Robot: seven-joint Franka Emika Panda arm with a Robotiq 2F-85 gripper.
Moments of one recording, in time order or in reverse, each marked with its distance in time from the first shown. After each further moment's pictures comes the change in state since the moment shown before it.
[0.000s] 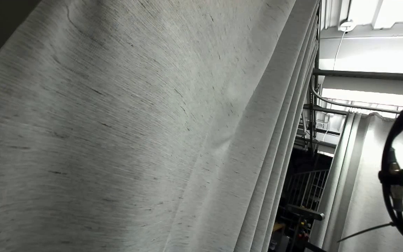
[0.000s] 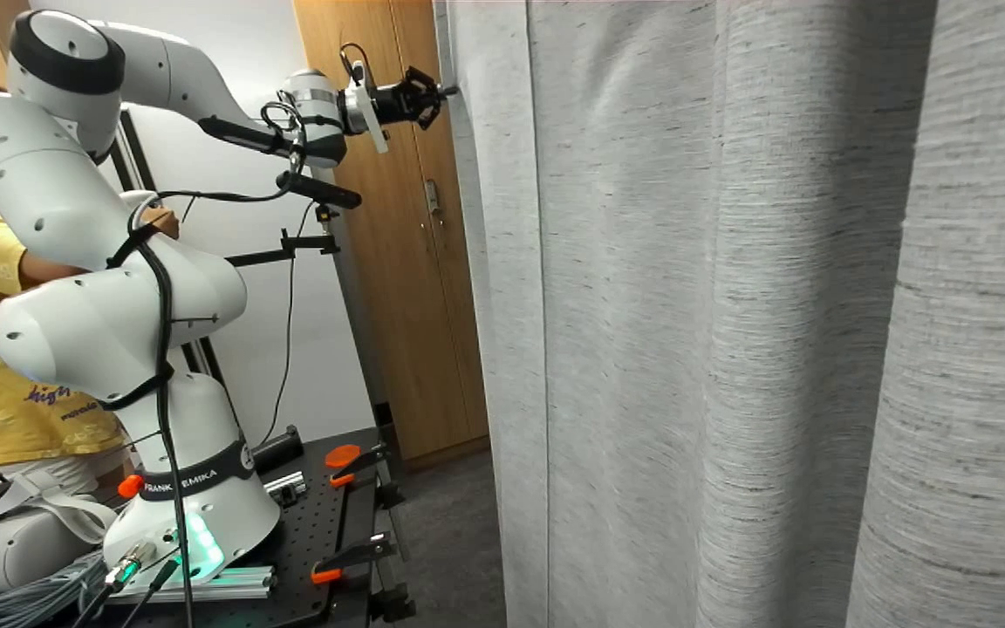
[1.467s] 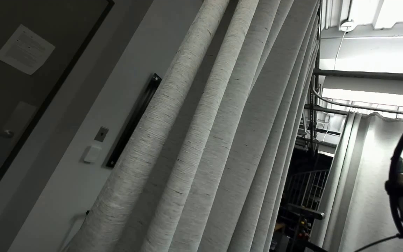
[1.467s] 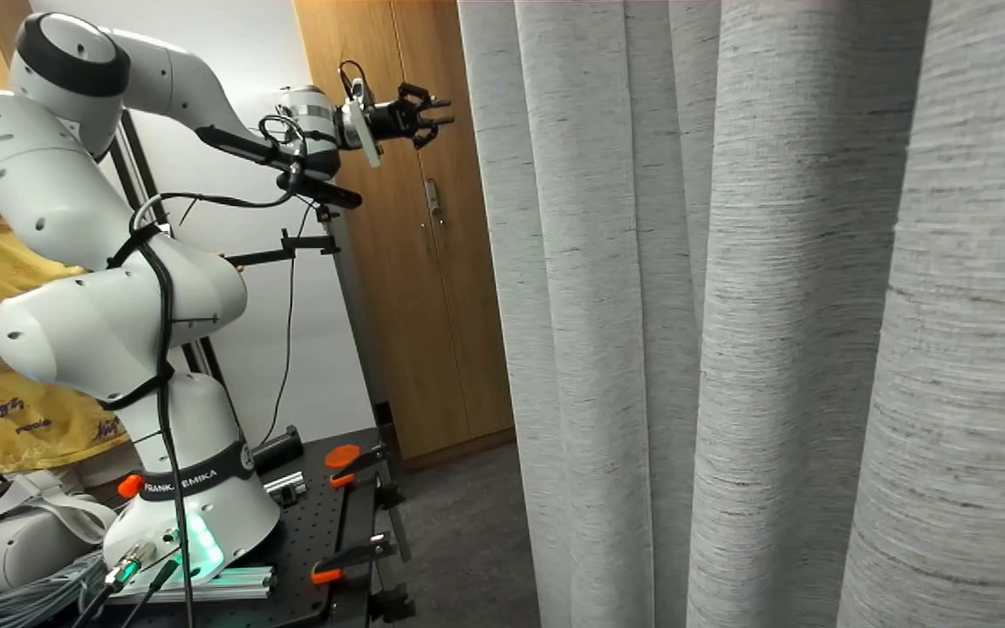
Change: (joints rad) arm 0.003 0.014 0.064 -0.022 0.018 -0.102 -0.029
